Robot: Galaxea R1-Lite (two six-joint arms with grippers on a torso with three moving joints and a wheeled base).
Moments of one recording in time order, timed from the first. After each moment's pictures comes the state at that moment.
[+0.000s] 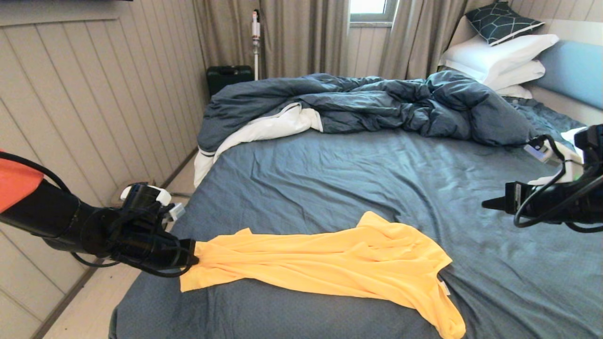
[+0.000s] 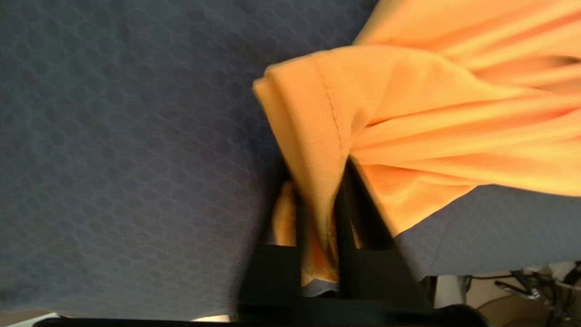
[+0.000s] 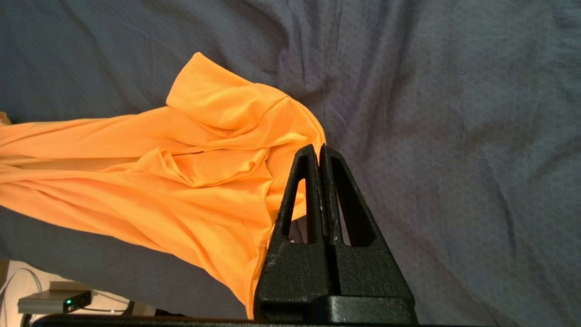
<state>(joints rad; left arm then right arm) -0.16 1.97 -0.89 -0.06 -0.23 -0.17 -0.22 1.59 -1.03 0.09 0.37 0.06</state>
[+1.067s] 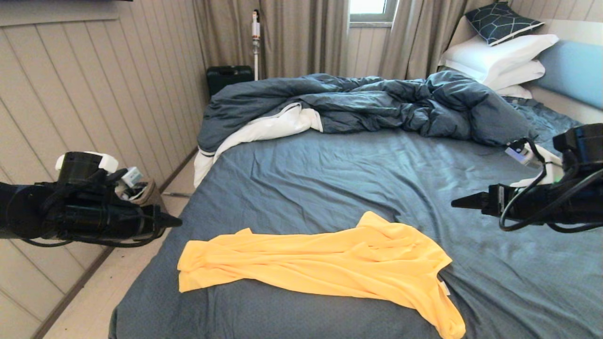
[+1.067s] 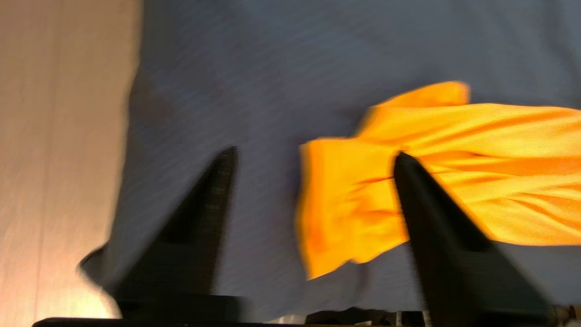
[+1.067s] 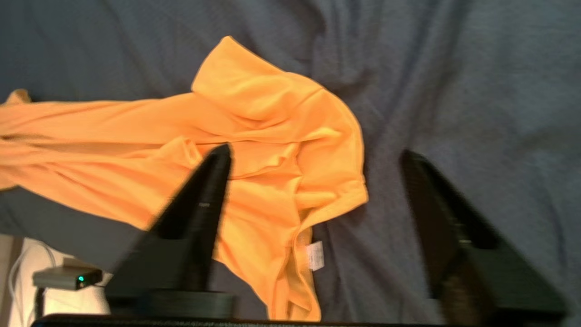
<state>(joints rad) -0.04 1.78 -0.93 -0.06 -0.26 -0.17 -0.15 1.62 -1.03 0.09 0.37 0.08</state>
